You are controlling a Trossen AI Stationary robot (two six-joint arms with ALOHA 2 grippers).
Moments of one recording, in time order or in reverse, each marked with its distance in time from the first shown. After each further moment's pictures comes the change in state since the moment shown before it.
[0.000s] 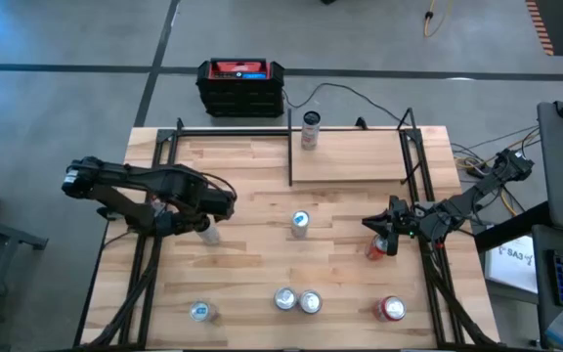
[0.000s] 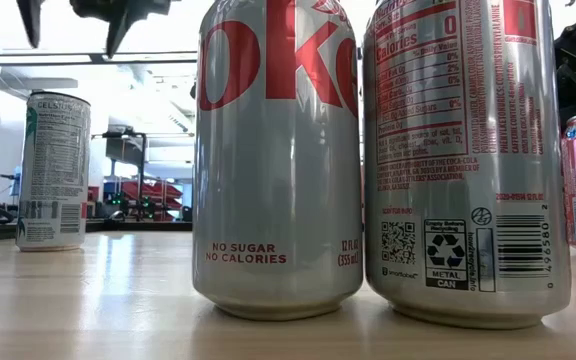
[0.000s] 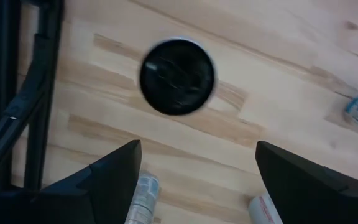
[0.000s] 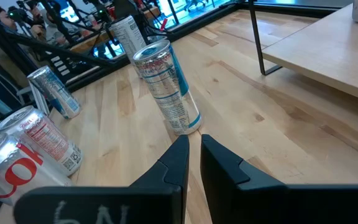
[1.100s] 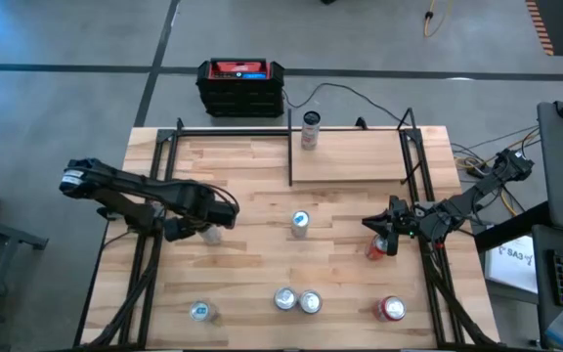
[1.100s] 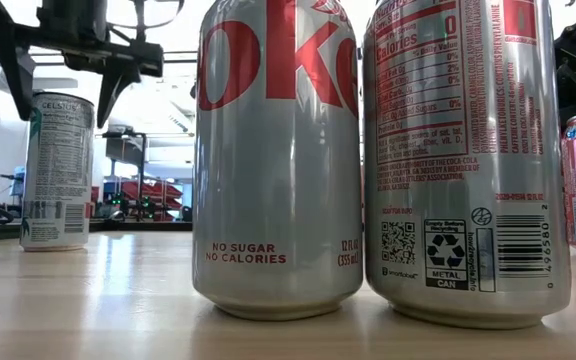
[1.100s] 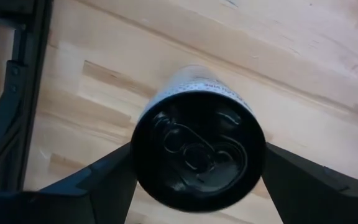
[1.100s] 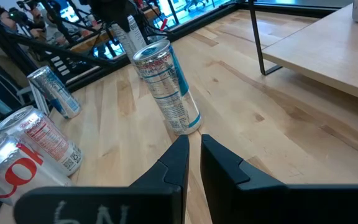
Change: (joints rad) left arm 0.001 -0.018 -0.304 0.226 -0.064 -0.006; right arm 0.000 -0.002 0.000 0.000 0.000 0.000
